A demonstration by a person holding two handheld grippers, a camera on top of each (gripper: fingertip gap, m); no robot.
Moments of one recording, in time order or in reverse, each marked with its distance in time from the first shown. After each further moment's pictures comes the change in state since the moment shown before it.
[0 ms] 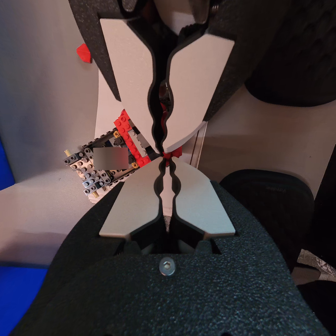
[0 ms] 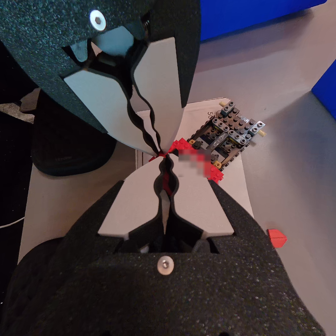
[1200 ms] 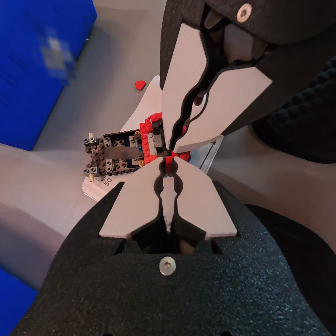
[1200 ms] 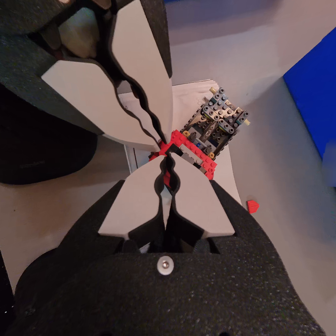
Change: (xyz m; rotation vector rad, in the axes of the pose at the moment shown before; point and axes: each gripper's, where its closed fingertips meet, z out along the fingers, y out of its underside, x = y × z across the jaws) left arm -0.006 -0.001 -0.007 0.476 -0.218 -0.228; right arm 0.001 0.003 -0.001 -0.252 0.284 -0.058
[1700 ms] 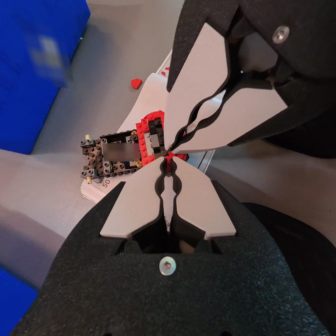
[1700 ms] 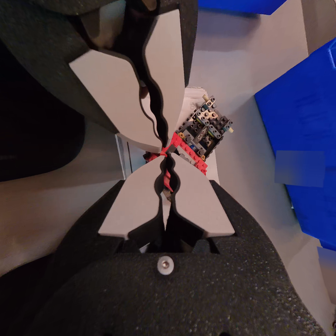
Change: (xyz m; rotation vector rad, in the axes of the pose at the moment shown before) left arm 0.003 0.001 0.002 -0.021 -0.004 0.037; right arm 0.001 -0.001 -0.001 0.010 0.199 -0.162
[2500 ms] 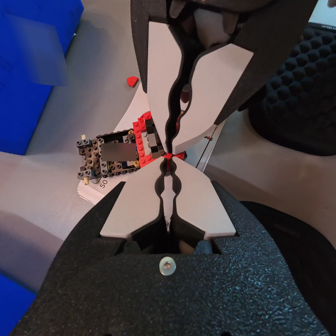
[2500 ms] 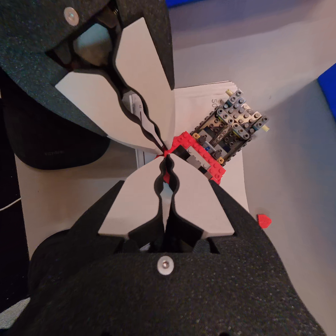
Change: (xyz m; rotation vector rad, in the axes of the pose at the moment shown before) left arm 0.003 0.001 0.001 -0.017 0.018 0.002; right arm -0.007 0.000 0.000 0.011 -0.380 0.158
